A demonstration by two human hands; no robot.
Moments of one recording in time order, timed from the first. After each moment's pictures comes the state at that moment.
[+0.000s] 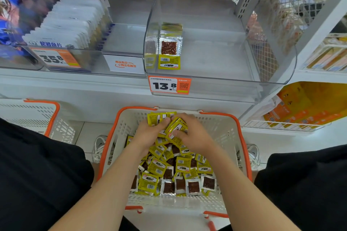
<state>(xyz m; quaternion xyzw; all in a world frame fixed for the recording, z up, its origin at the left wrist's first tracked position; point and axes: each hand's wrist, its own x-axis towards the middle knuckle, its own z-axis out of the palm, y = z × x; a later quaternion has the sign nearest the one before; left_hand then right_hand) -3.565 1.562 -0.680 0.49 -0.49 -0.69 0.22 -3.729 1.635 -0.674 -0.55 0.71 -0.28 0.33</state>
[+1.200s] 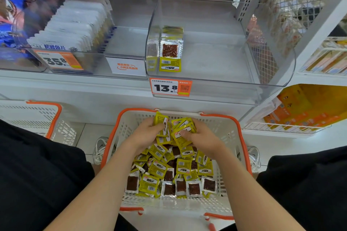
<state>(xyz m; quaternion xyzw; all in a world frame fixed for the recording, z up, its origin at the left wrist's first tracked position) -3.554 1.547 -0.676 0.47 -0.56 -0.67 0.12 -3.745 1.645 -0.681 -0.37 0.66 -0.39 0.53</state>
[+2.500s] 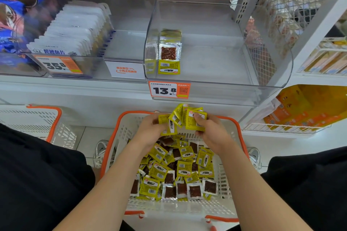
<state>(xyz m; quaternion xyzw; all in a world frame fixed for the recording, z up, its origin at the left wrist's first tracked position) -3.573 1.546 -0.675 0.49 -0.52 -0.67 0.22 -3.769 1.634 -0.673 -0.16 0.62 -0.54 0.54</state>
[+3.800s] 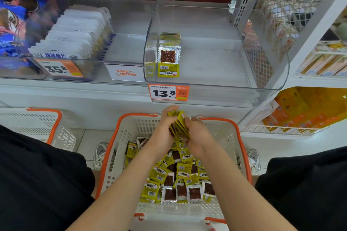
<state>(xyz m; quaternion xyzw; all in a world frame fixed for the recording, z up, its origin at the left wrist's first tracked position) -3.606 1.573 -0.653 0.37 -0.40 -0.78 0.30 -3.715 1.616 -0.653 -0.04 0.63 -0.53 0.56</state>
